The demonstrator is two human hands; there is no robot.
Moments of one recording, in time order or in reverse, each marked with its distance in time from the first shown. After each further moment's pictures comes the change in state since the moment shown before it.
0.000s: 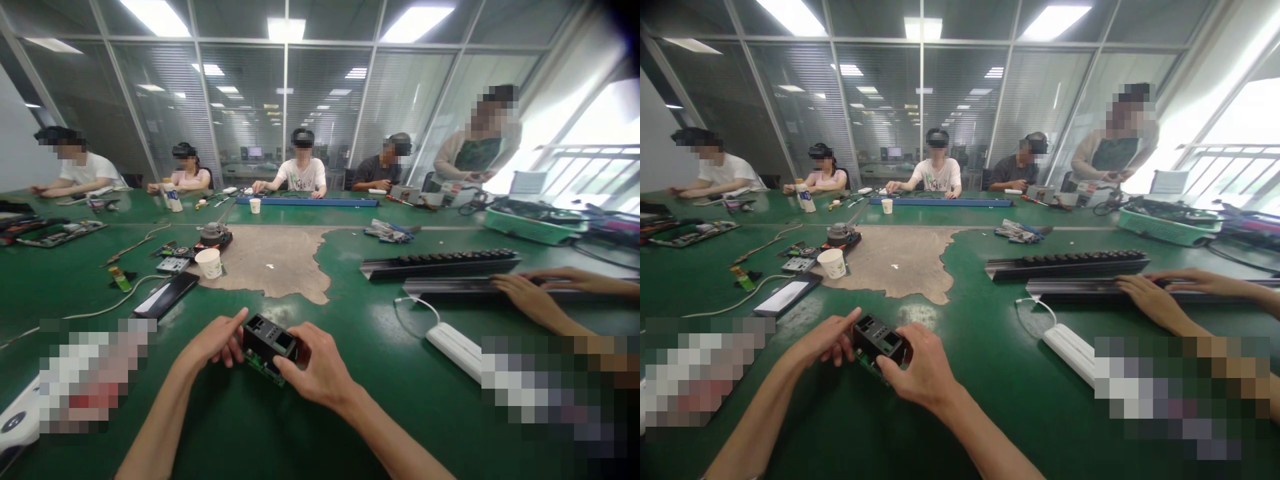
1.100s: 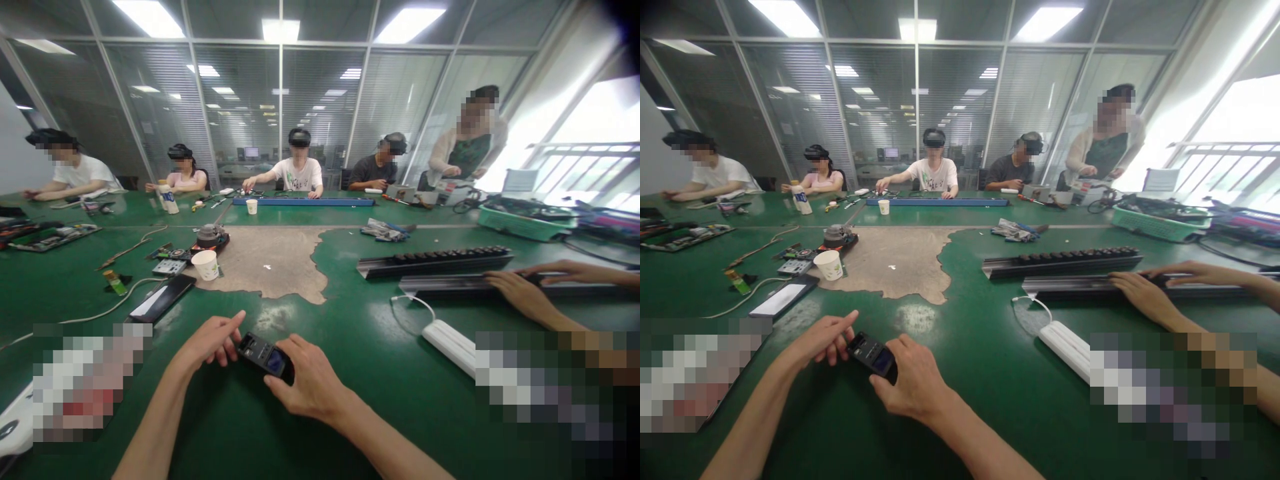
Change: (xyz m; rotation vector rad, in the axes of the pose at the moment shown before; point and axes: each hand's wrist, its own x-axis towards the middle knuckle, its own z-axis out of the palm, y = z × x) left_hand -0.003 0.000 -0.004 0.044 0.071 0.032; right_hand -0.012 0.006 0.016 -0.130 -0.188 -0.002
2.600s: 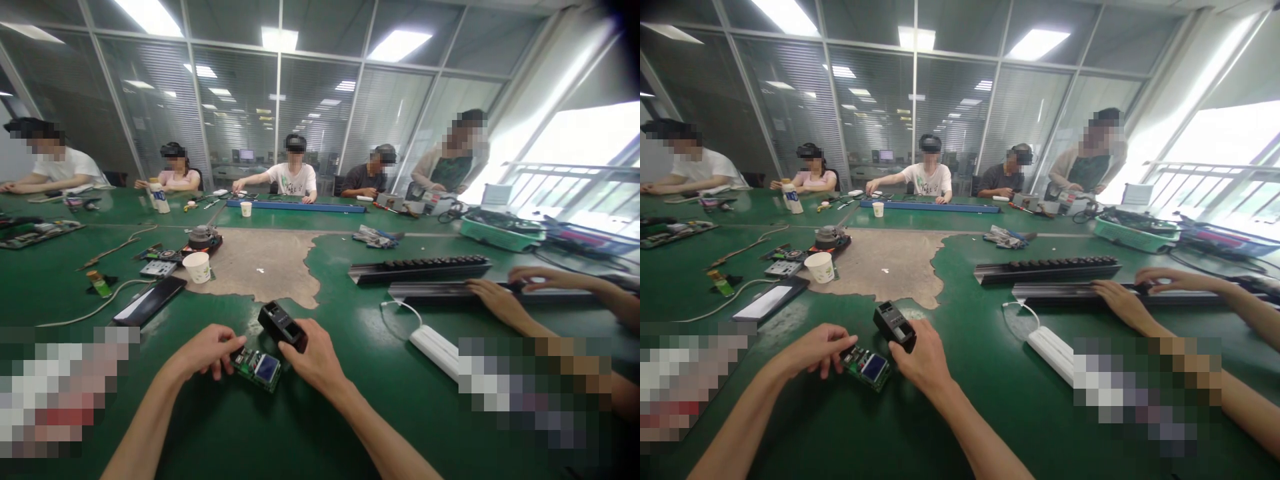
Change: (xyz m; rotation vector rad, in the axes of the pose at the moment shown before) left_hand -0.007 0.007 0.004 0.112 -0.201 0.064; right_hand 0.018 0.028 -0.013 0.094 0.260 0.227
